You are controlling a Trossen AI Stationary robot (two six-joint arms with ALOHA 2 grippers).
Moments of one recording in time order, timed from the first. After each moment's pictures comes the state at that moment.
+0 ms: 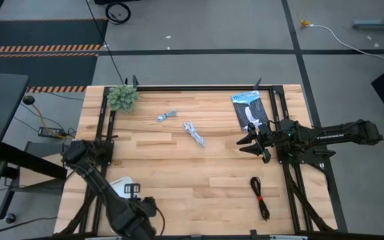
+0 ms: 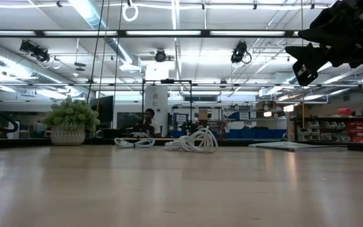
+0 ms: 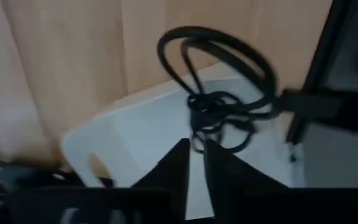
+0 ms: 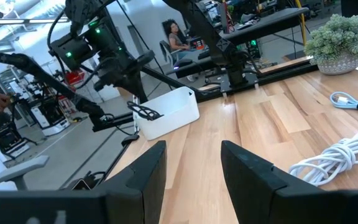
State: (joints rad) left arm -0.85 1.97 1.83 -1.54 0.01 -0.92; right arm -0.07 0.50 0.05 0.45 -0.29 0.34
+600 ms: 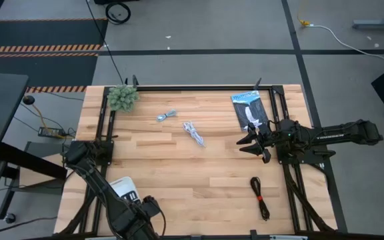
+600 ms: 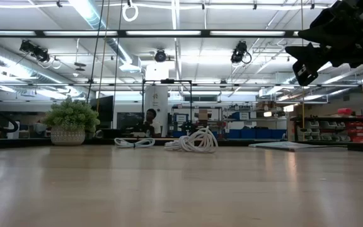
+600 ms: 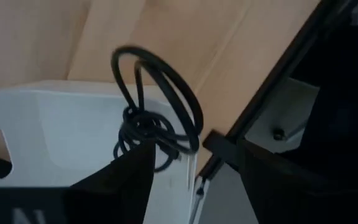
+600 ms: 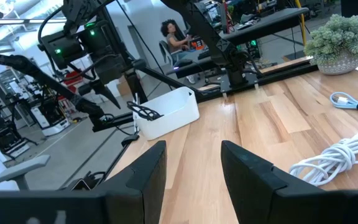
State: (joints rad) left arm -0.84 1.99 1.85 -1.38 0.00 -1.33; right arm -0.07 0.50 0.05 0.45 -0.29 0.34
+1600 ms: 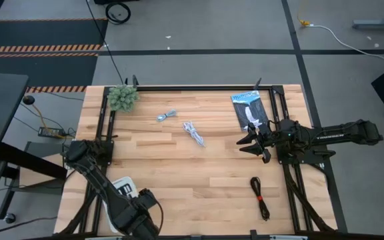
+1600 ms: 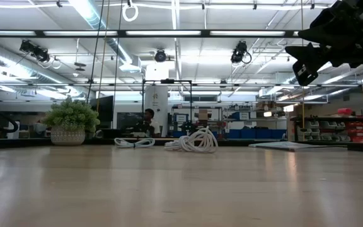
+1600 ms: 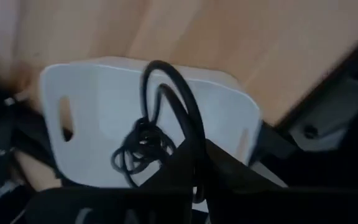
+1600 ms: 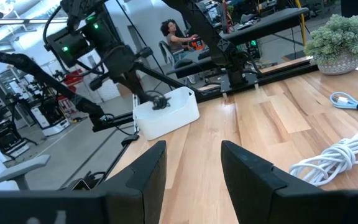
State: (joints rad) left arm -0.82 1.98 1.88 -1.57 0.05 -1.33; right arm -0.07 0.50 0.05 0.46 -0.29 0.34
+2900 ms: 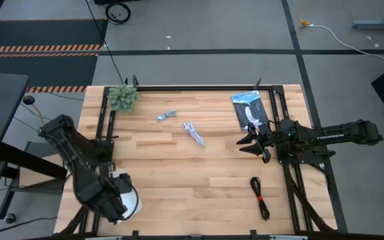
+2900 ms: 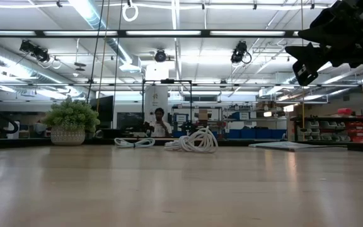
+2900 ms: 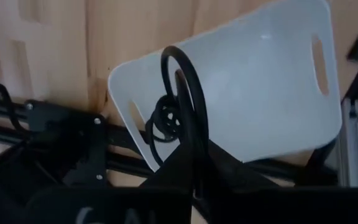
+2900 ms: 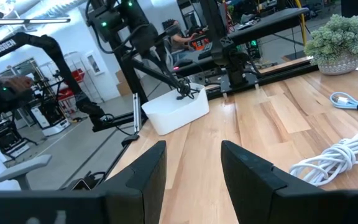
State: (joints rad) left arm -0.91 1.56 1.45 -1.57 -0.01 -1.04; right arm -0.07 0.50 0.05 0.46 -0.29 0.34
